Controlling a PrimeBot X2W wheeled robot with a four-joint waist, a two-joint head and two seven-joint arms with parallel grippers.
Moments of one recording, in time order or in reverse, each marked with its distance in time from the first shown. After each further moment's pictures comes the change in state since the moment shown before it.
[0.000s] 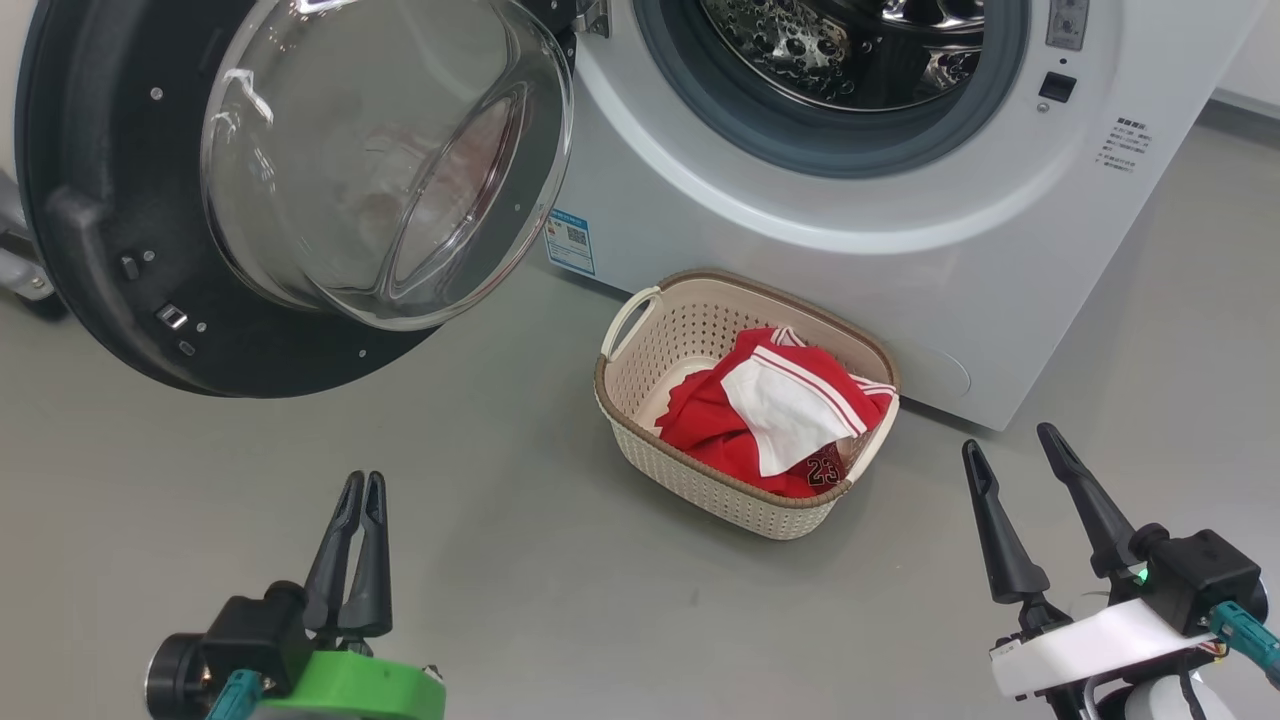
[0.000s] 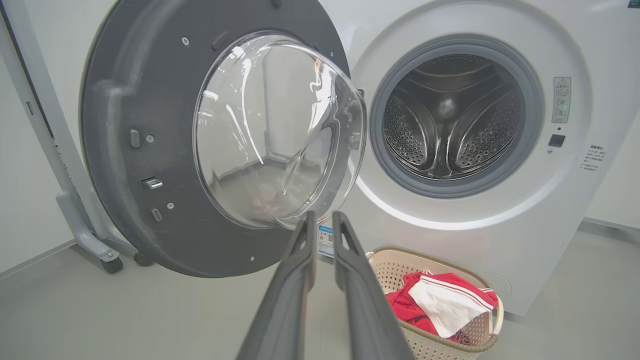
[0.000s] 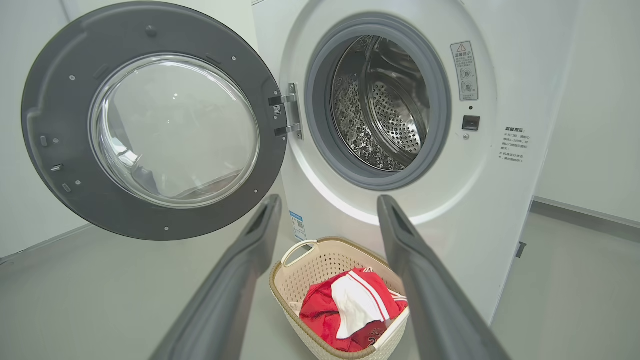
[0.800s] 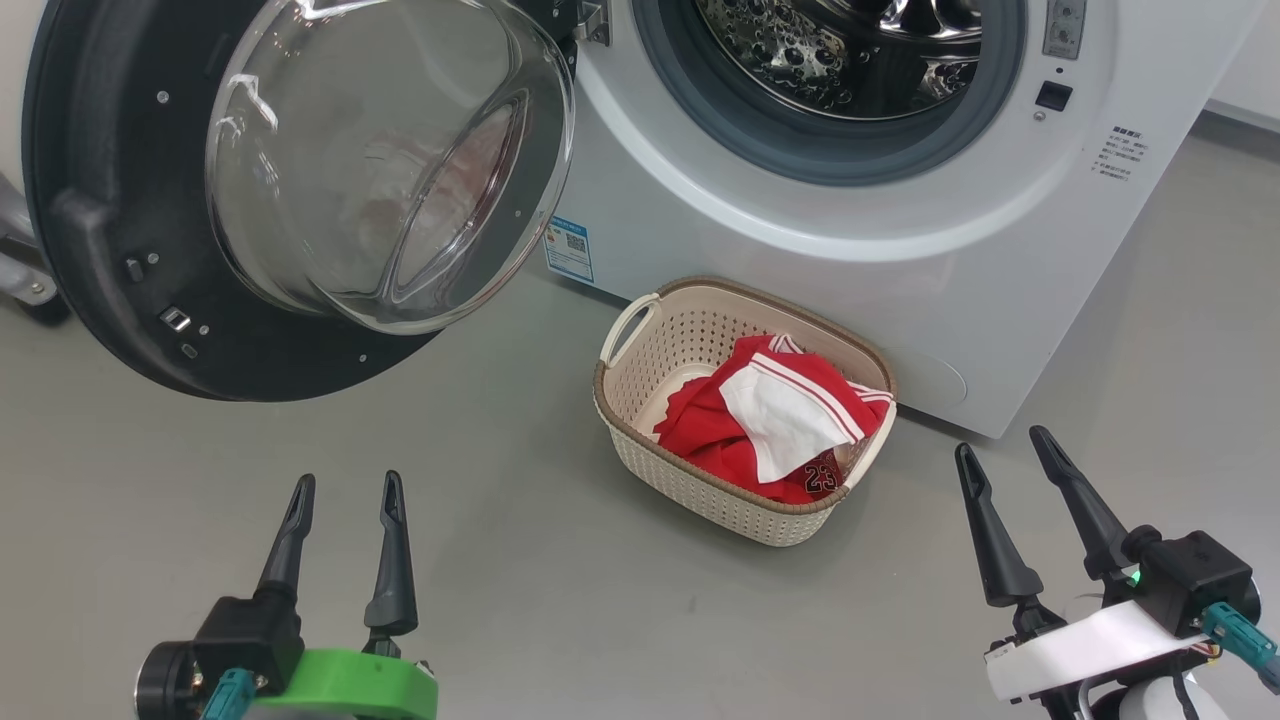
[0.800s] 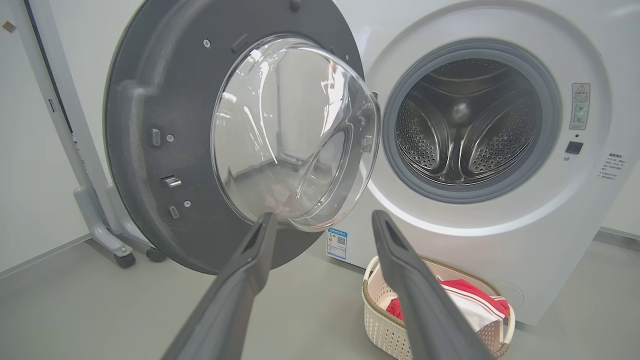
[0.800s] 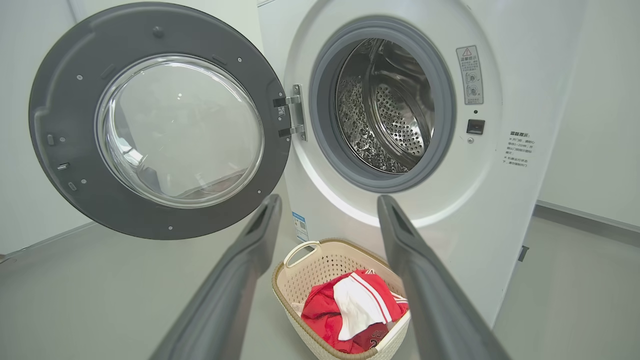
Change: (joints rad) left arm 0.000 0.000 0.012 0.004 -0.008 0.007 0.000; right arm 0.000 -0.001 0.011 0.002 0.000 0.000 0.000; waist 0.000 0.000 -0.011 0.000
